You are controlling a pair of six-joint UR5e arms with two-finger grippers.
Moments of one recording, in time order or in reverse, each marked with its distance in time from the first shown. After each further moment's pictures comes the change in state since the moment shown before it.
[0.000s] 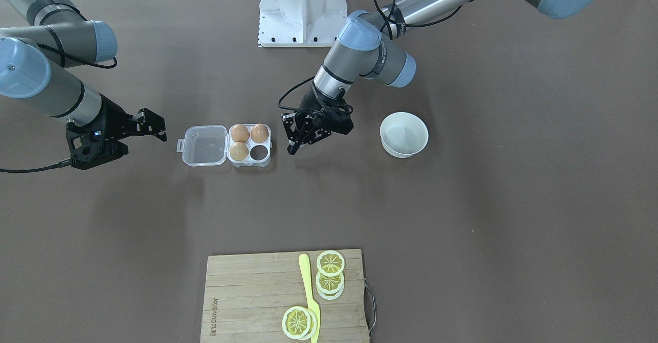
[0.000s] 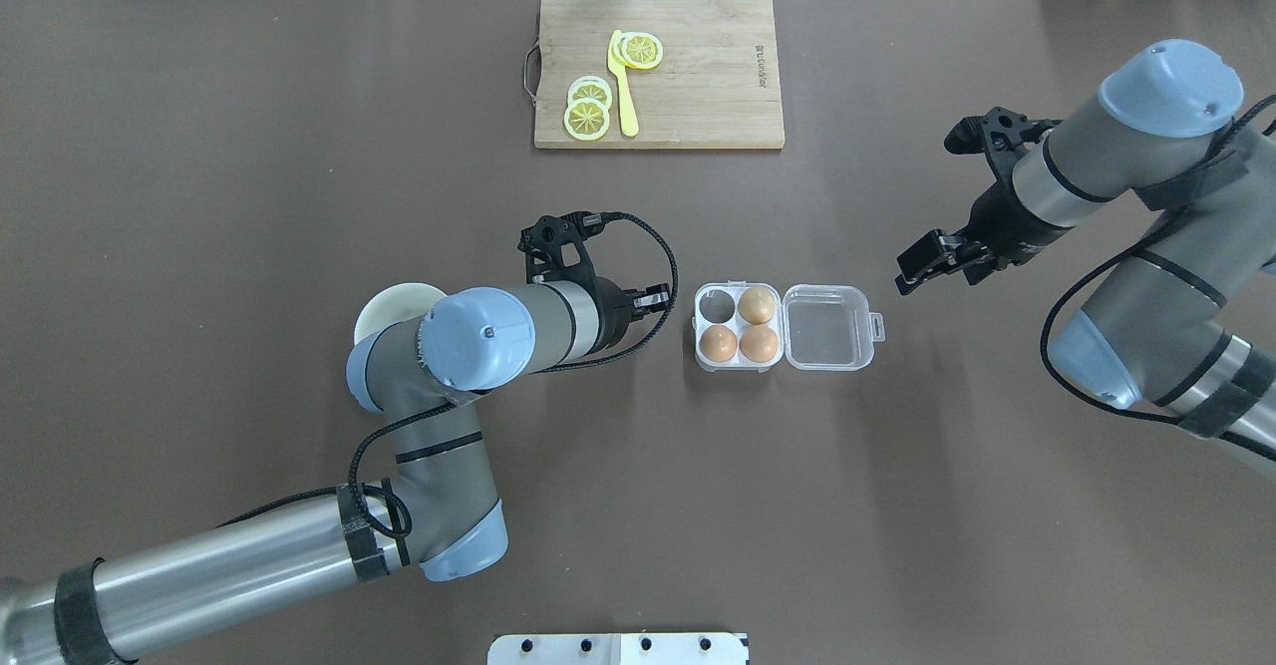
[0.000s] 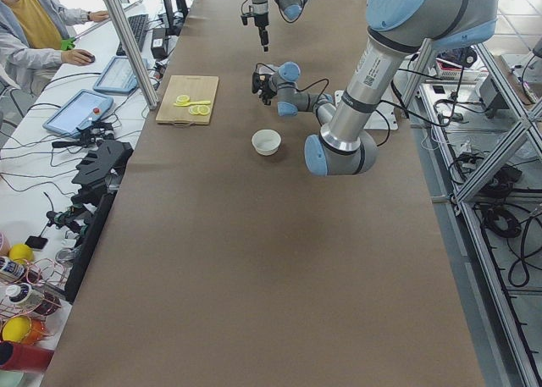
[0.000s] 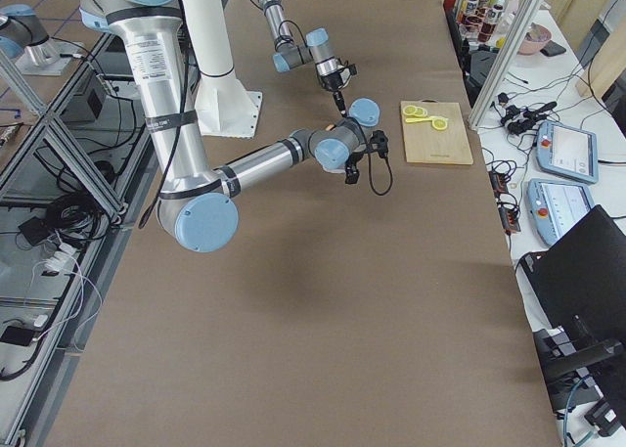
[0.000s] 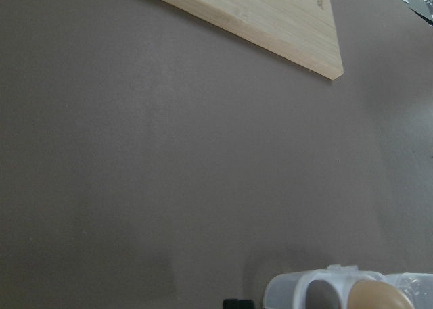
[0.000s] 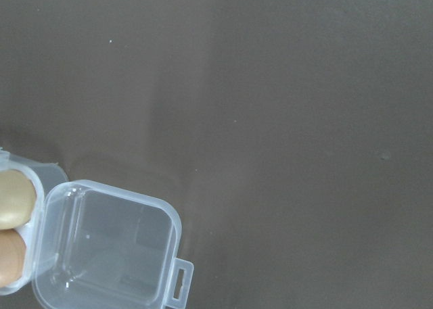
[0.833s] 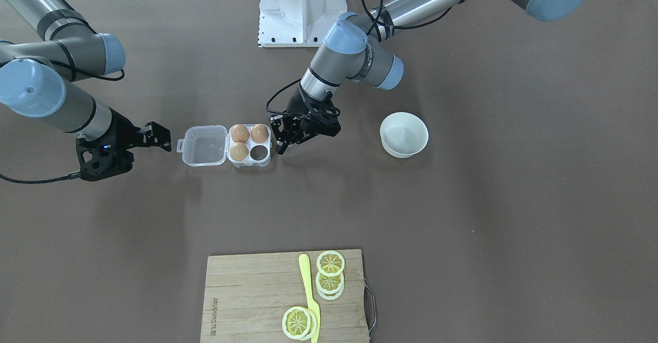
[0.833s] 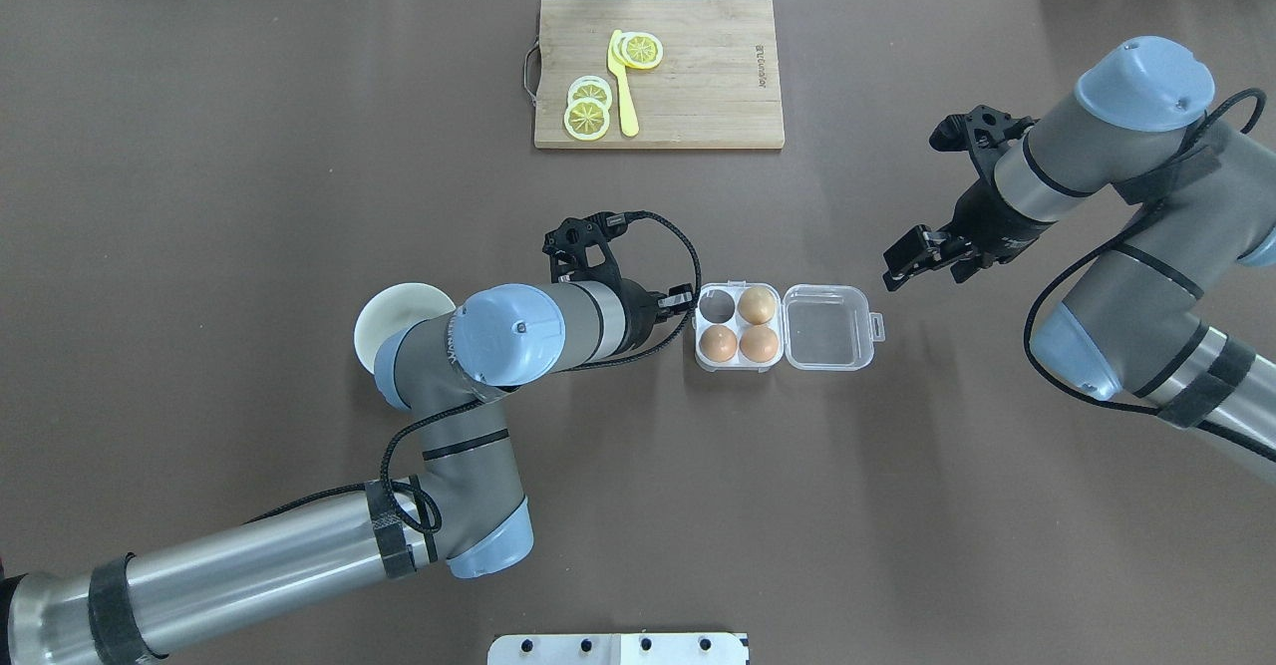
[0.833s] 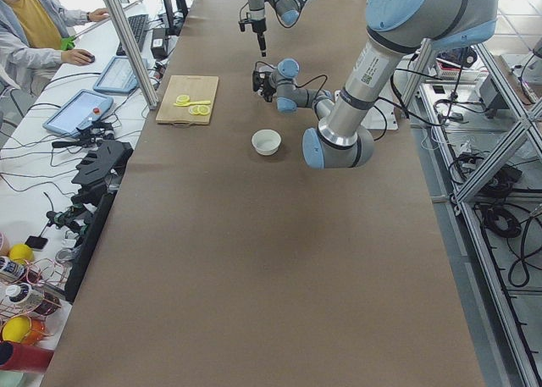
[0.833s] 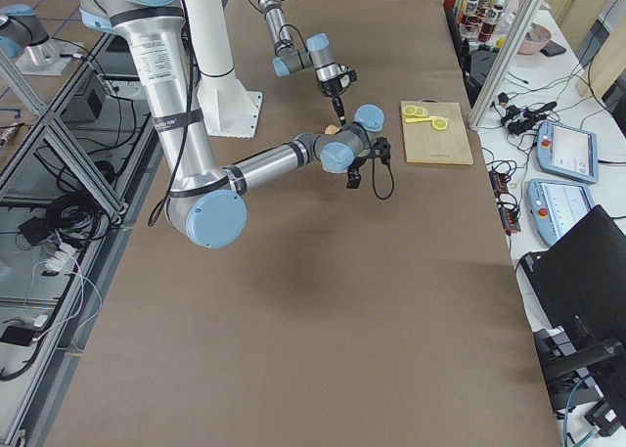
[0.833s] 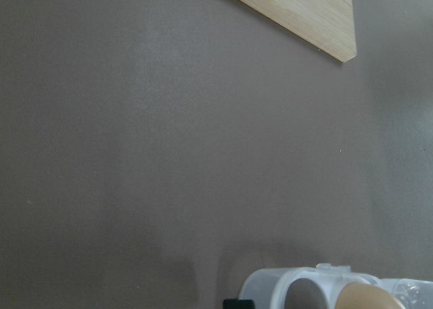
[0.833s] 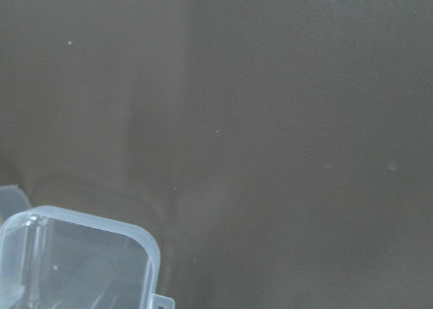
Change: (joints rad) left arm 0.008 -0.044 0.042 0.001 -0.023 -0.042; right arm -0.020 0.027 -0.078 0.000 -0.019 0.018
